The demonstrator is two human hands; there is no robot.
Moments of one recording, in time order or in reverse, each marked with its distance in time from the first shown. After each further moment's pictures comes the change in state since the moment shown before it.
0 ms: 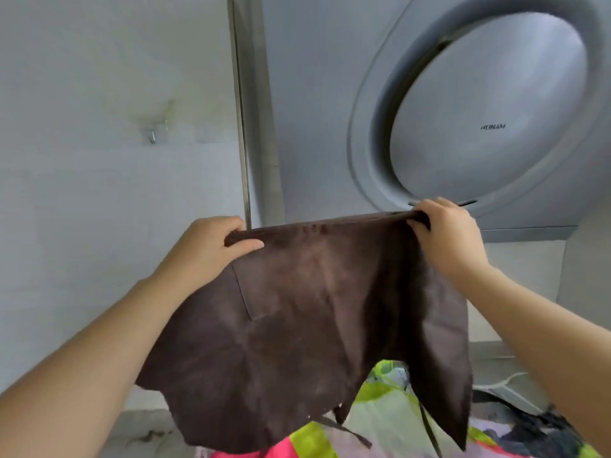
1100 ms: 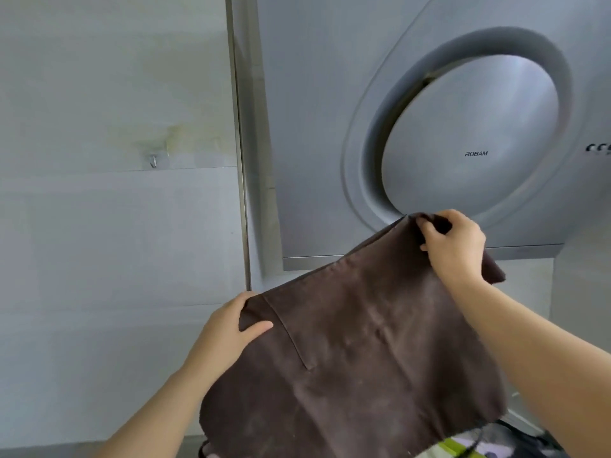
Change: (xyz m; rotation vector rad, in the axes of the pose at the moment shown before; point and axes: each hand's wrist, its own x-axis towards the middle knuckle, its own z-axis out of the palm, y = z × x) left_hand -0.052 -0.013 0.076 -0.310 -0.056 -0.265; right_hand 0.006 -0.014 -0.022 0.538 0.251 0.413
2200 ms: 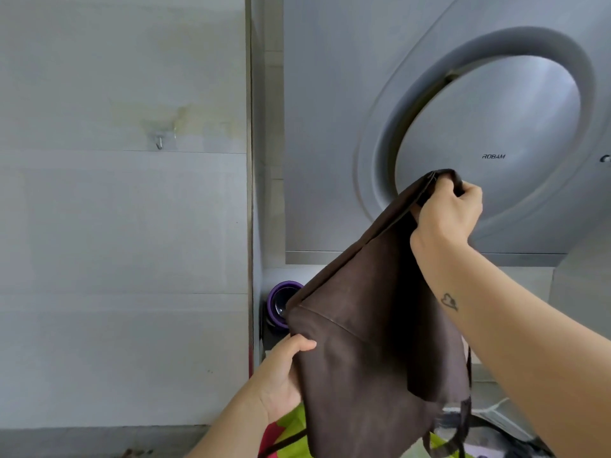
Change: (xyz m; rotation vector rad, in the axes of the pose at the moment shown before) left_hand -0.037 0.043 0.068 -1.403 -0.331 -0.647; right_hand -0.001 -0.074 0.036 0.740 0.246 0.350
